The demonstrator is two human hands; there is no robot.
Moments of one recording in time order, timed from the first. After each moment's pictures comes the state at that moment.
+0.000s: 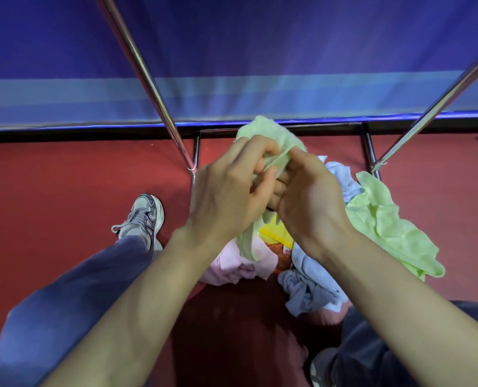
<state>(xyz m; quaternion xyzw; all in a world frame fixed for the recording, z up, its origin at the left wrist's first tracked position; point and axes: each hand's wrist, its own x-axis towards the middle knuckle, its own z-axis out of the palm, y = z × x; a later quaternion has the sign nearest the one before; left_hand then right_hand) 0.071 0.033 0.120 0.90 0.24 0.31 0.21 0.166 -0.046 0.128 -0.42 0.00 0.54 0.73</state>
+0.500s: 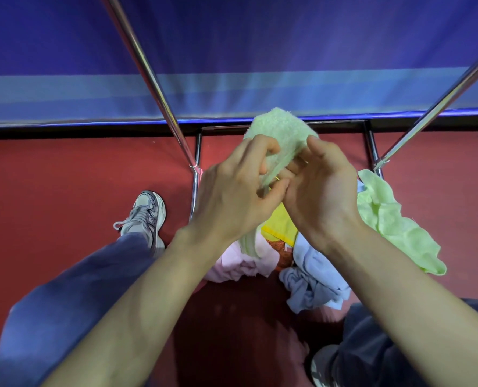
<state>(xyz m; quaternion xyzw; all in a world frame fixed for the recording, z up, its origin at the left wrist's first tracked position) 0.069 0.028 0.120 0.90 0.26 0.25 0.24 0.172 -0.046 0.134 -0.35 0.01 0.53 0.78</state>
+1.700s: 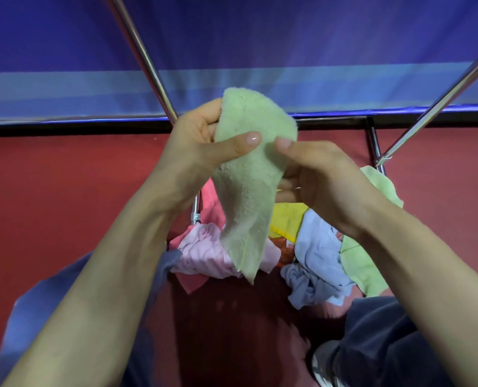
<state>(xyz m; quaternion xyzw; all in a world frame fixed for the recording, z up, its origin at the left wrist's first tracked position) 0.058 0.075 0.154 0.62 0.26 0.21 0.71 0.188 -0.057 0.156 -0.55 -0.20 0.59 0.56</state>
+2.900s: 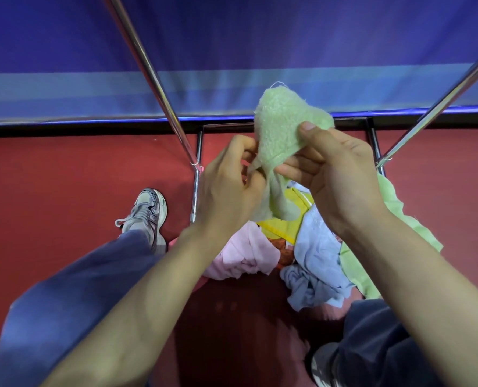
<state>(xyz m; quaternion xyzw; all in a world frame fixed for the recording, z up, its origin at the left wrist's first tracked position) 0.071 0.038 0.090 0.82 0.33 0.31 0.35 0.190 -0.053 0.144 -0.55 -0.08 0.41 0.72</state>
